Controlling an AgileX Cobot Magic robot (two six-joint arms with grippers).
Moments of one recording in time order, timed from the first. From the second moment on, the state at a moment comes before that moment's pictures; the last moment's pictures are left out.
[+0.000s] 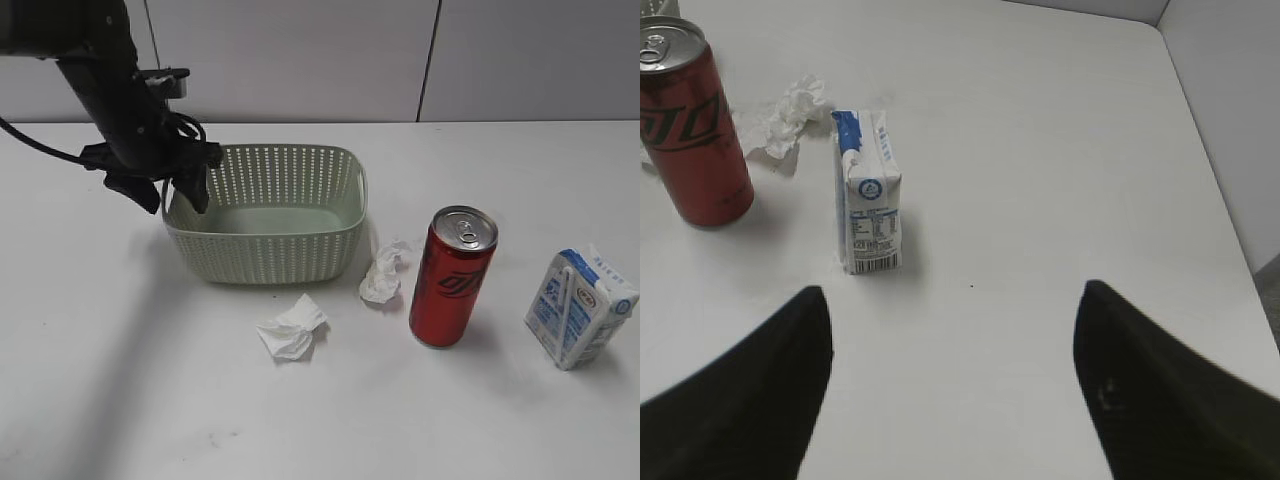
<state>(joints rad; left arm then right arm) -0.32 2.12 -1.60 -0.17 0.93 -0.06 0.08 0.00 -0.42 -0.05 0.94 -0.08</state>
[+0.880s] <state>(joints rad) -0.32 2.10 -1.61 -0.23 0.95 -0.21 0.08 0.00 -0.42 -0.05 0.94 -0.08</state>
